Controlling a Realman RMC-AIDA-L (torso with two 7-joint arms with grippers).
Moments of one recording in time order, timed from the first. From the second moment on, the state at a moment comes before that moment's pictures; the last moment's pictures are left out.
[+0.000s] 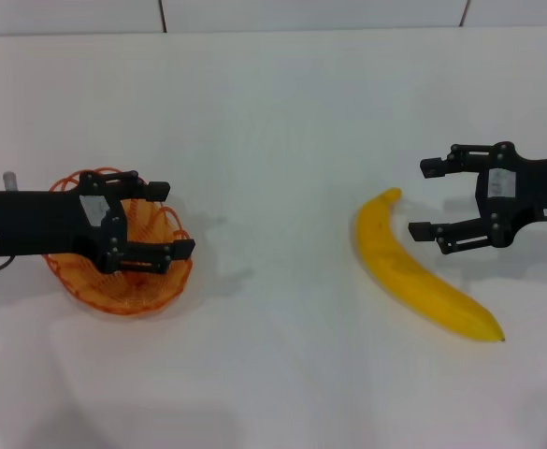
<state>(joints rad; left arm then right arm) -0.49 -2.03 0.99 0.83 1.93 1.49 -1.34 0.41 1.98 -0.87 -0.86 -1.97 -1.57 1.30</state>
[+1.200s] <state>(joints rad) -0.61 -2.02 0.82 1.06 2.30 1.46 -1.85 0.42 1.98 -0.87 -0.85 -1.97 -1.56 1.32</state>
